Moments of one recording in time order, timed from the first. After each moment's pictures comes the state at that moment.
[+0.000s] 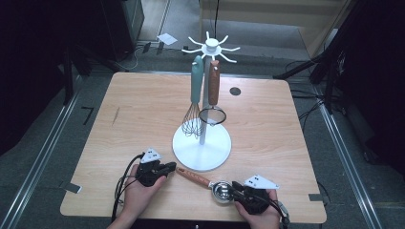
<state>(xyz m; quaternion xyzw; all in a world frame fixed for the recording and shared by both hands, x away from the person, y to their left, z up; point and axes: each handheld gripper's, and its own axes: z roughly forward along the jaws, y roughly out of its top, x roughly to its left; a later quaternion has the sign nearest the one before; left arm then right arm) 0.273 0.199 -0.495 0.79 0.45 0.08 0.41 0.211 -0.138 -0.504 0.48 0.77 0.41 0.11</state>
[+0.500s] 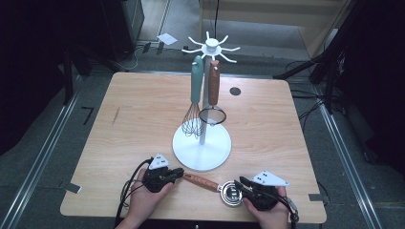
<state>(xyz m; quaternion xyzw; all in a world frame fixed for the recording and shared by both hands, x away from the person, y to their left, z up) 0.260 0.178 -0.496 0.80 0.42 0.07 0.41 0.218 -0.159 -0.489 0.46 0.77 0.42 0.13</state>
